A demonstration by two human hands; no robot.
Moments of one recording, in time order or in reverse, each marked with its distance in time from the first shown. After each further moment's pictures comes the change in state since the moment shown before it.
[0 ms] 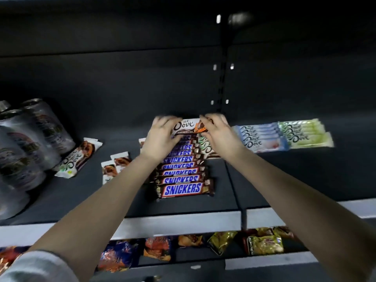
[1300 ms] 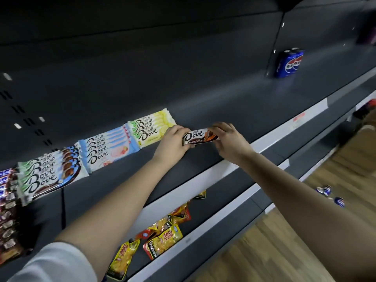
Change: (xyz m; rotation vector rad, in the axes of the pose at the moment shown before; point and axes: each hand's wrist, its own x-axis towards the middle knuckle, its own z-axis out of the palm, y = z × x) left_hand 0.049 0.333 0.258 -0.332 -0.418 0.293; right_hand -0.251 0.283 -0.162 -0.157 -0.060 0.540
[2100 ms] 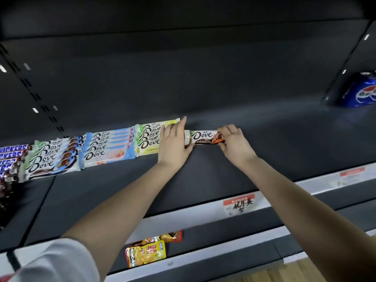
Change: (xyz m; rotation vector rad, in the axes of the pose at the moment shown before) left_hand 0.056 -0.007 0.028 0.388 0.275 -0.358; right_hand 0.108 0.064 0.033 0.128 -0.181 -0.108
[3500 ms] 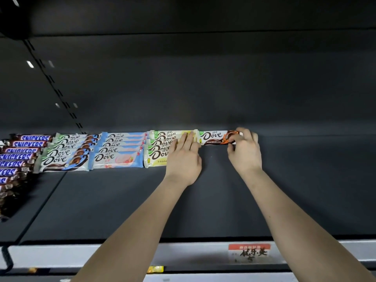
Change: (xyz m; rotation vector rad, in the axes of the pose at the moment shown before) left_hand 0.009 0.001 0.008 0.248 -0.177 -0.126; right_hand 0.065 0.004 0.037 0.074 0.178 0.040
